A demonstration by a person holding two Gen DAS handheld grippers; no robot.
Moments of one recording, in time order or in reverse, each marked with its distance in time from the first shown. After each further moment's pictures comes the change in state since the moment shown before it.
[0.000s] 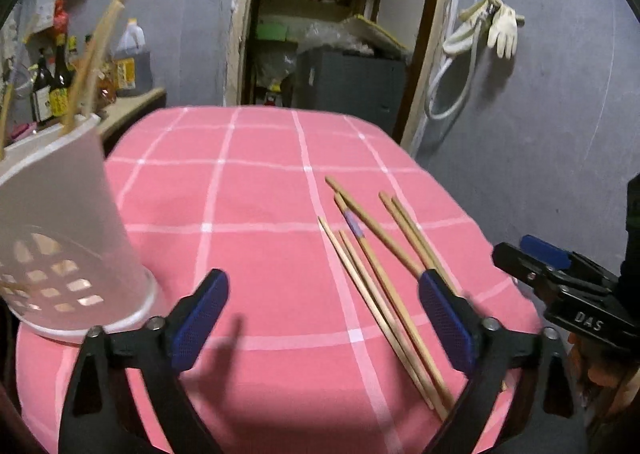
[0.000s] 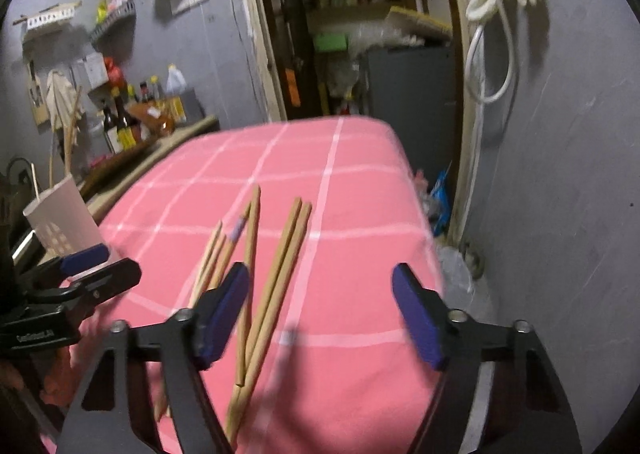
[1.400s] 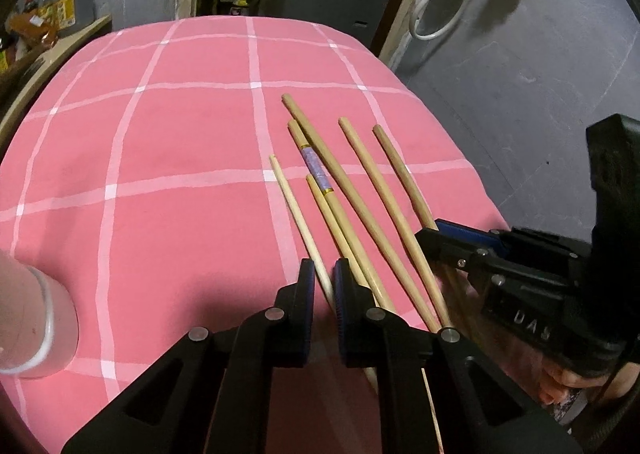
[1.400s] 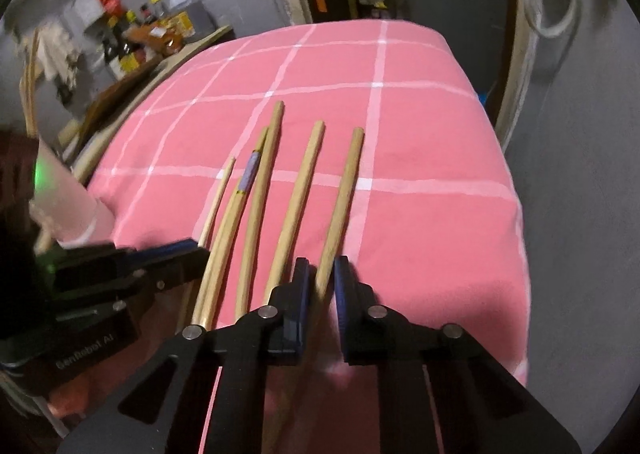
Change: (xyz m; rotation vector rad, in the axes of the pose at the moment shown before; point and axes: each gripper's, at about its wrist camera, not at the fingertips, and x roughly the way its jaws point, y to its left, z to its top) left arm 0.069 -0.004 0.017 -0.018 0.335 -0.117; right arm 0.073 0.008 0.021 0.021 0.358 0.110
